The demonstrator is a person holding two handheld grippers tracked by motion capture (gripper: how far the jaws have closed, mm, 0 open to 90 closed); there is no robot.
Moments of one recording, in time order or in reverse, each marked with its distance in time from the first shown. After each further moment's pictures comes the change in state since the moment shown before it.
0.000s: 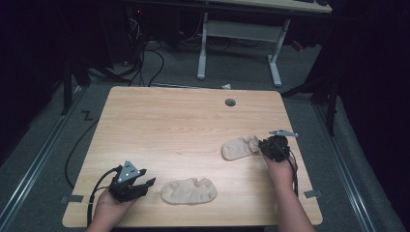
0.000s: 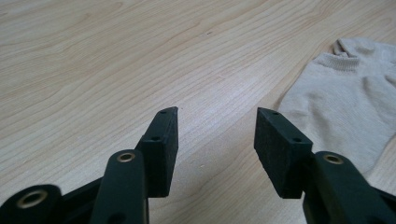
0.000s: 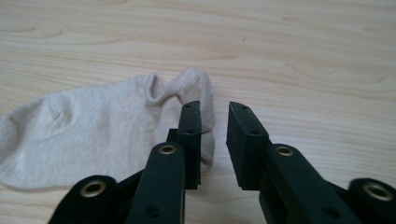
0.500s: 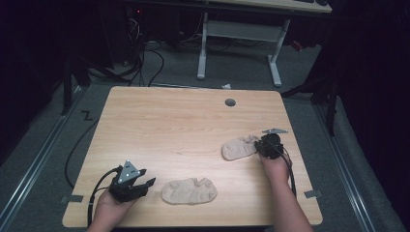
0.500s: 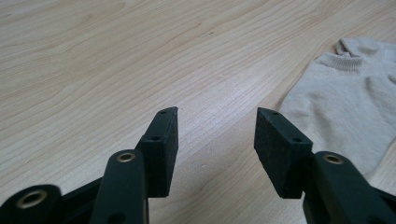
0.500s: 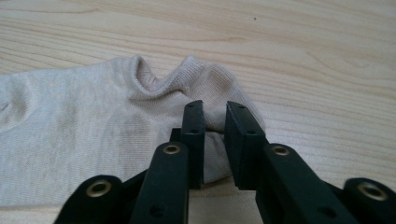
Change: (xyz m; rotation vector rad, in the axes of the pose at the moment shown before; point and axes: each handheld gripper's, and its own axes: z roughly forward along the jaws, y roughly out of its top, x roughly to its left) left arm -0.002 -0.001 -0.001 0.001 0.012 0.006; right arm 0.002 -0.003 0.036 0.083 -0.007 -0.049
